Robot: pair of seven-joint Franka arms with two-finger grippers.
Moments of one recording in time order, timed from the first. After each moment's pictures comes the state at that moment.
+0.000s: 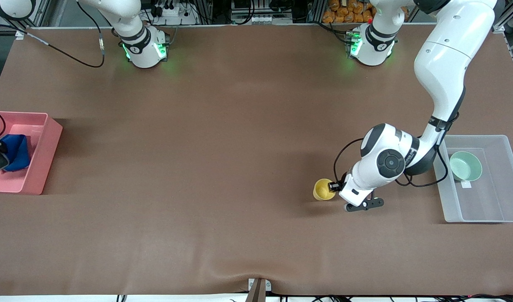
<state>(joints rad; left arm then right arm) 0.09 0.74 -0.49 -1.60 0.29 2.27 -0.65 -0.63 0.66 -0.06 -1.58 -0.28 2.24 -0.70</state>
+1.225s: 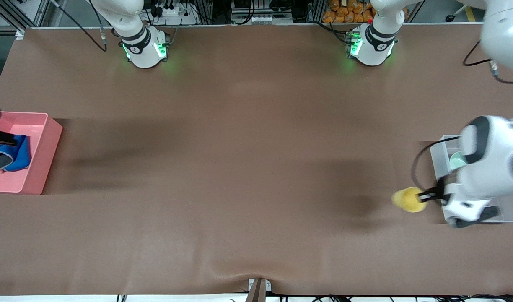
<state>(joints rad) 0.41 0.60 -0.47 -1.39 0.29 1.92 -0.36 -0.34 0.26 0.11 -1.55 -0.18 1.65 -0.27</state>
